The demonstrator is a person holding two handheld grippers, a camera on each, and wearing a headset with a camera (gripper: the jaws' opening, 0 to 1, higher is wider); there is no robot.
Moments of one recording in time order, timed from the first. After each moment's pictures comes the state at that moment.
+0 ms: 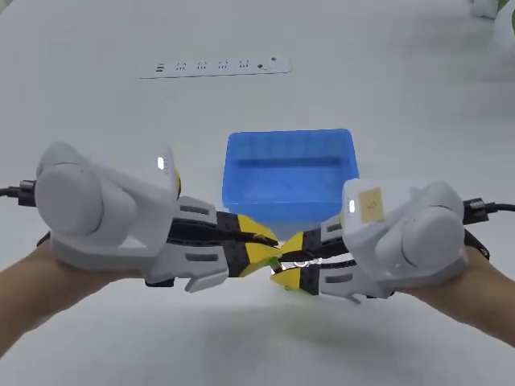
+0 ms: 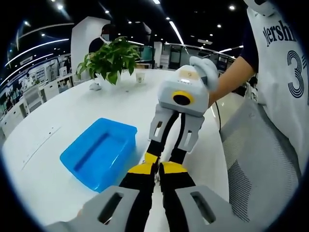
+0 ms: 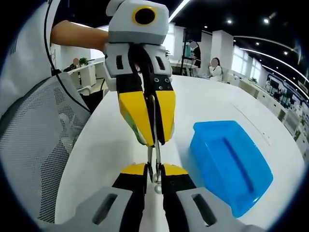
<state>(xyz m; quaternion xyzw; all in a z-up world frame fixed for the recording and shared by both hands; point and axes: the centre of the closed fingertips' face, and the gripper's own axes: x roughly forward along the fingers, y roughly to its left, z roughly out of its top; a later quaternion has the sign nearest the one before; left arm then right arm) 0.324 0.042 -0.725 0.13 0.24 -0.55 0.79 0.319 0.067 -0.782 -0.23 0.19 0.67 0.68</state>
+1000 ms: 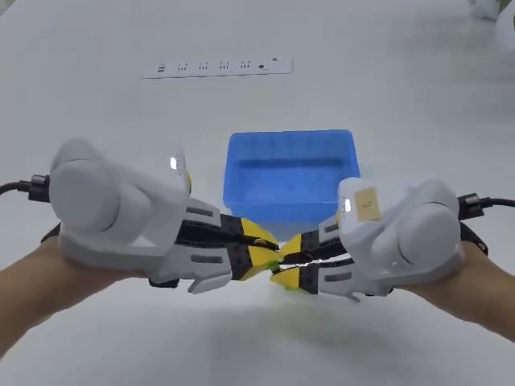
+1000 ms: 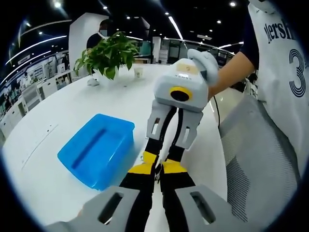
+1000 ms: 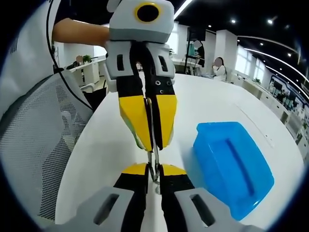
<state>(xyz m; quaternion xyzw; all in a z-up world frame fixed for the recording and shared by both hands) 0.318 0.044 -0.732 0.14 0.26 -0.56 0.78 0.313 0.070 -0.783 -0.24 0.20 0.68 0.66</state>
